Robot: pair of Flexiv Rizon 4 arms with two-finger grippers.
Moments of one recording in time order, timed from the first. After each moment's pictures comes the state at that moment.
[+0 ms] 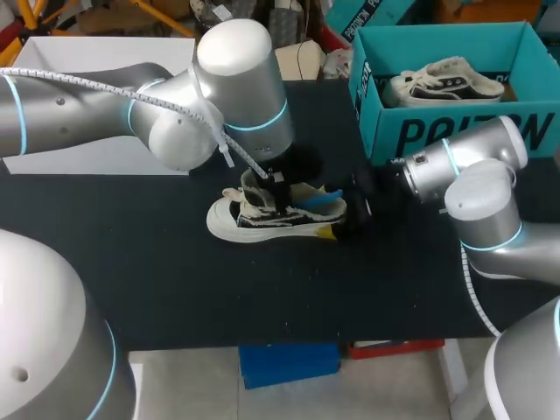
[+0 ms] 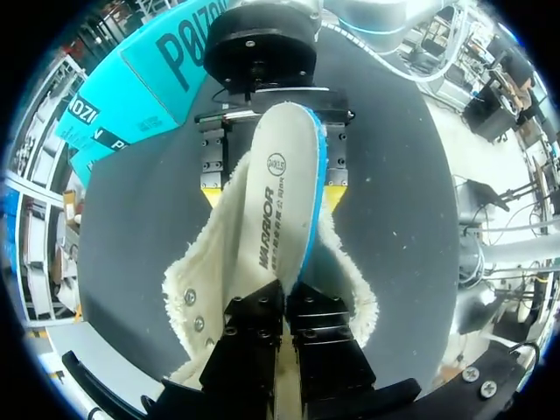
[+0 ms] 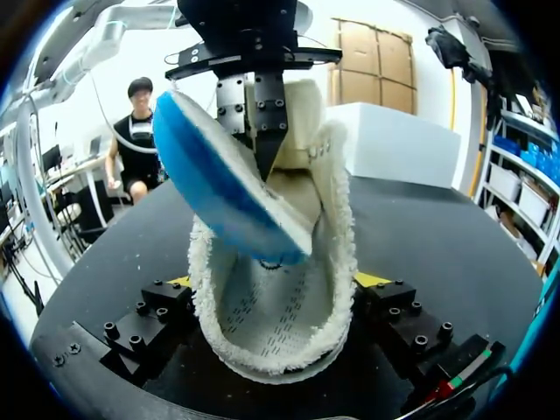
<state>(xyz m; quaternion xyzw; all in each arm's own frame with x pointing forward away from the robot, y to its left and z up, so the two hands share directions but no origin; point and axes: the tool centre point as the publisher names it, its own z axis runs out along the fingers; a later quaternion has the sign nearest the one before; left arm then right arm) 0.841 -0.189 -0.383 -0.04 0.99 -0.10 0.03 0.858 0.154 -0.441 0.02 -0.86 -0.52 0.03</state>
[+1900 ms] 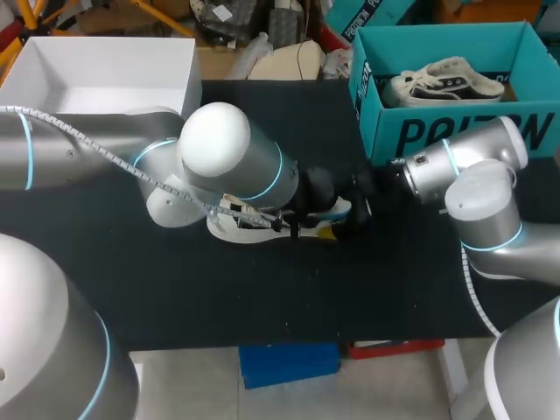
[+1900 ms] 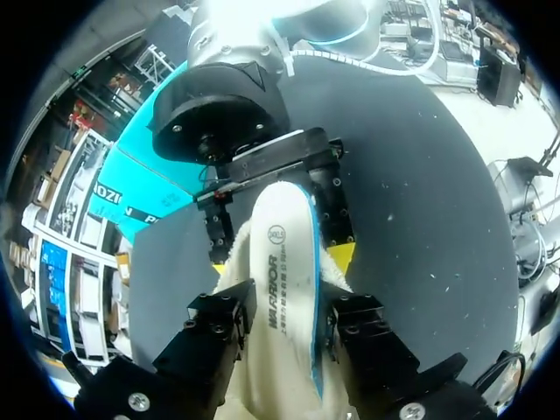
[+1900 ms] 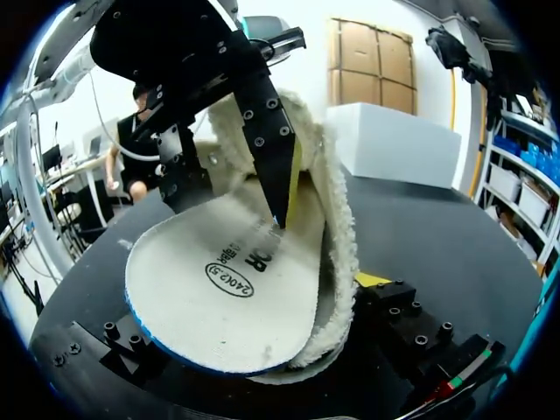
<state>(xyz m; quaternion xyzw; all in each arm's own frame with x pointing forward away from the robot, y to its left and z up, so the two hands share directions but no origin) 0.842 -0.240 -0.395 0.05 0.96 -0.20 0.20 0.858 0.154 -0.442 0.02 -0.86 -0.52 0.03</state>
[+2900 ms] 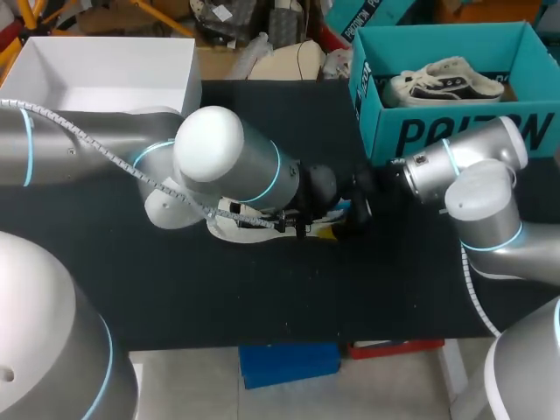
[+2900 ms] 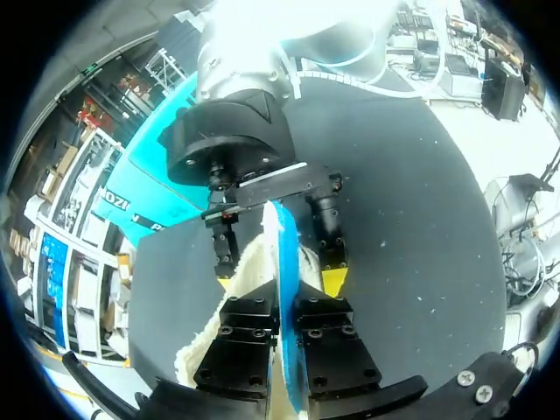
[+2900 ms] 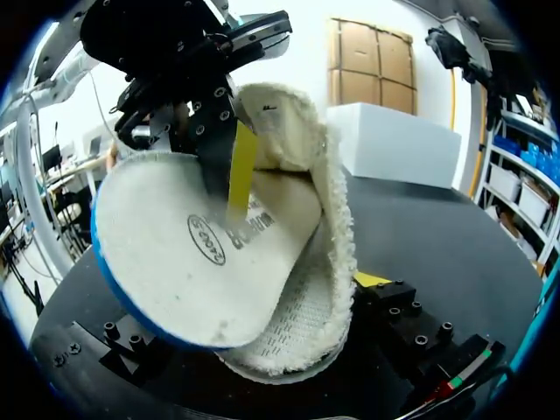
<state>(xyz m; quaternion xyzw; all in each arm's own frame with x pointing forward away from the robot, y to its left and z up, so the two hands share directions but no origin) 0.832 -0.248 -0.375 0.03 0.95 -0.24 0.20 0.858 0.154 -0.441 0.02 -0.86 -0.52 0.03</state>
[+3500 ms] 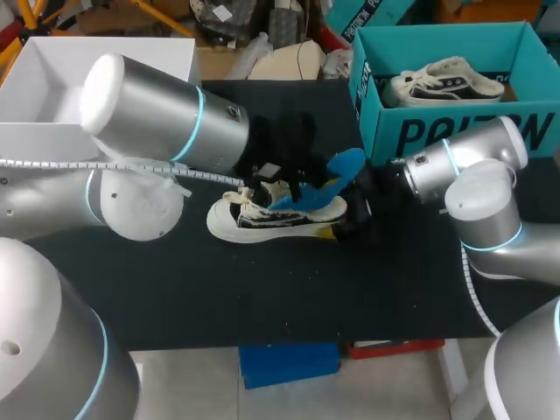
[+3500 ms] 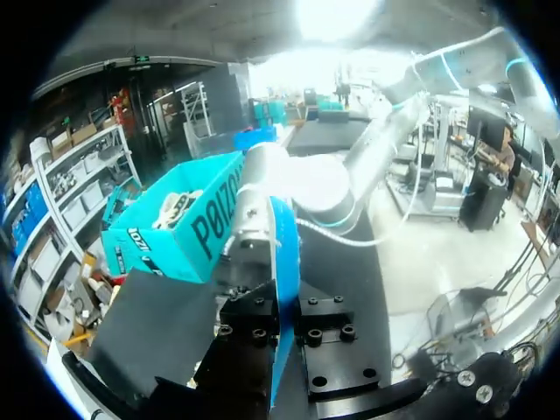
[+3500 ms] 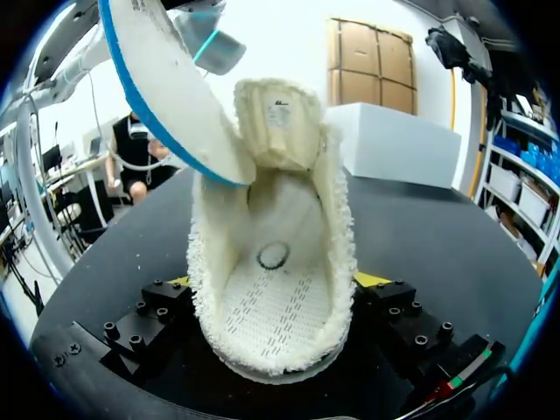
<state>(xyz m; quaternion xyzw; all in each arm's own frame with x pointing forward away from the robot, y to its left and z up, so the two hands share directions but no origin) 0.777 -0.264 -0.216 -0.05 0.88 -0.46 0.07 0.858 0.154 -0.441 0.02 -0.86 -0.52 0.03</state>
